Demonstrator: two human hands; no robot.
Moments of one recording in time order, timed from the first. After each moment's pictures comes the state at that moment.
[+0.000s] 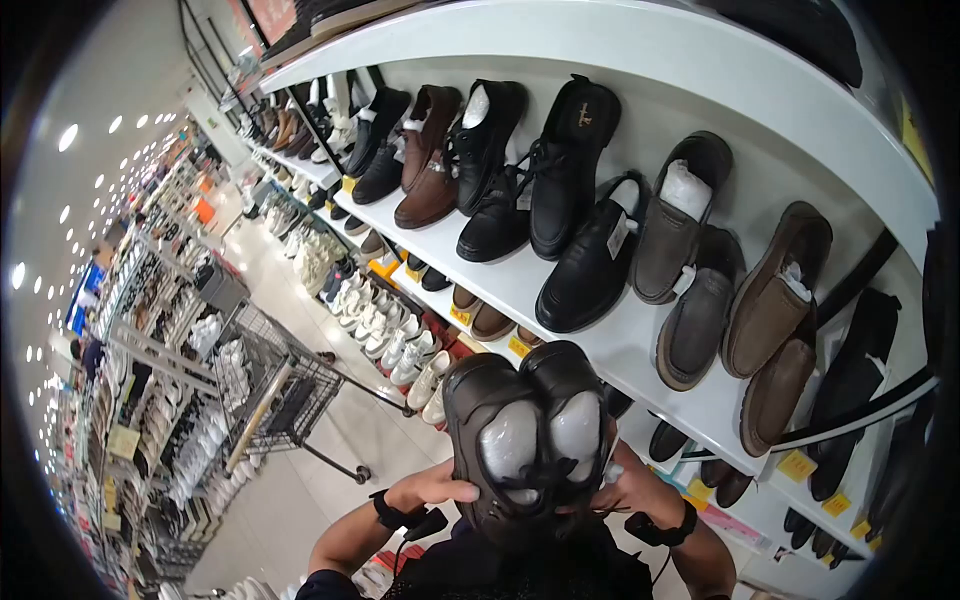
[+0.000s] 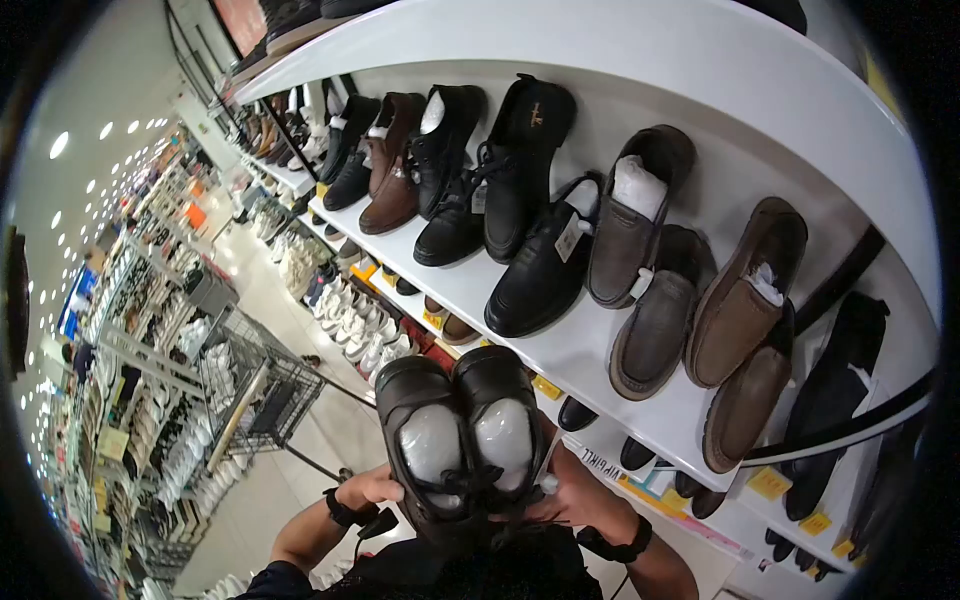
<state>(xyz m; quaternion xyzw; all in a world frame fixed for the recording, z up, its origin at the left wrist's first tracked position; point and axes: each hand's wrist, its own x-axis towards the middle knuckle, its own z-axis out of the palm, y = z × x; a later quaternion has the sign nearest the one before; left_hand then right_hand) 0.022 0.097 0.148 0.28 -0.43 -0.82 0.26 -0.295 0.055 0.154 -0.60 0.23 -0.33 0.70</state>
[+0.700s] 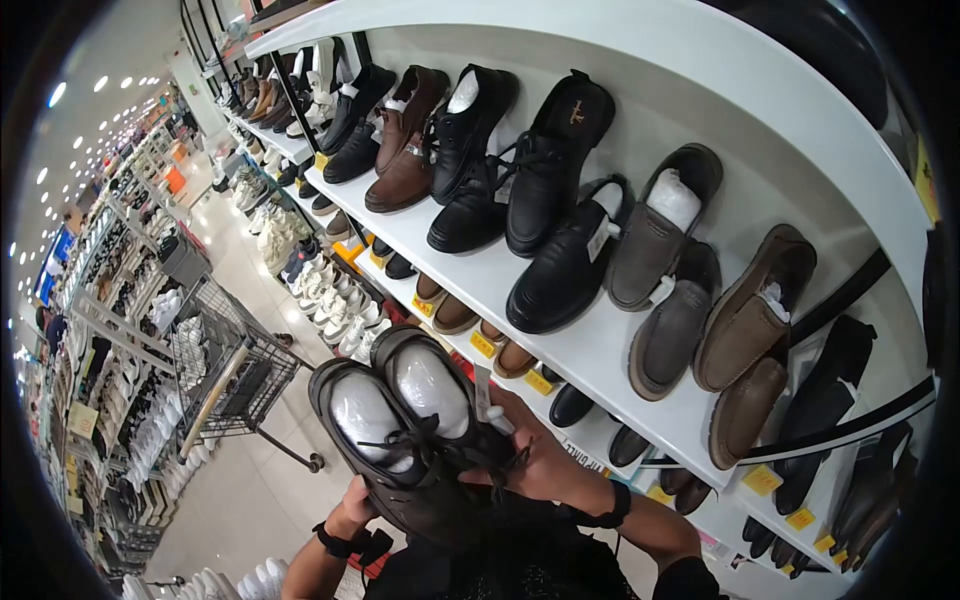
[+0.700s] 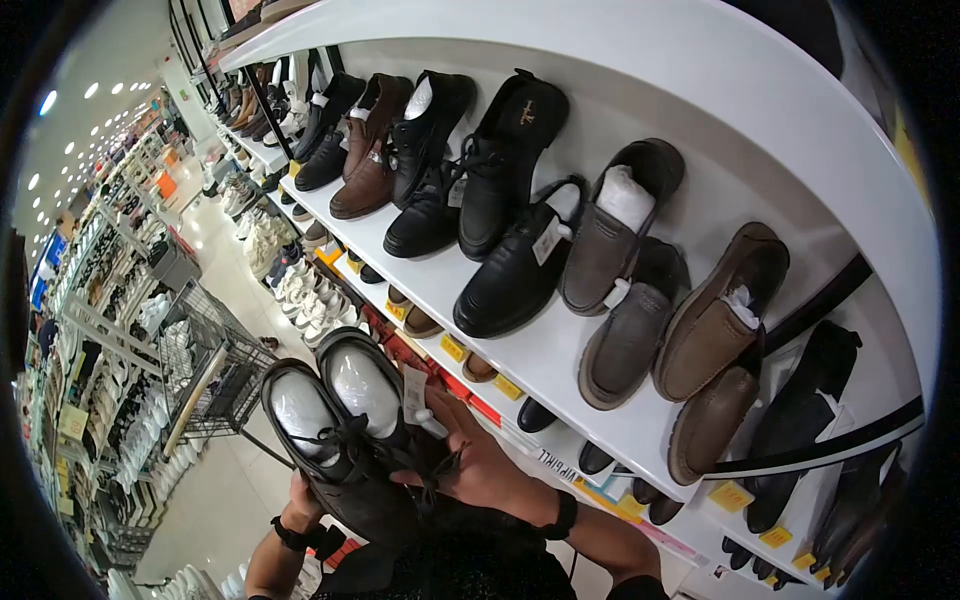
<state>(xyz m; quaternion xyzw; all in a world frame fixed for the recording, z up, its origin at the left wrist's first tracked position) 0.056 0.151 0.125 0.40 -0.34 -0.68 0.51 -0.213 0.023 0.158 -0.73 0.26 -0.38 0.51</state>
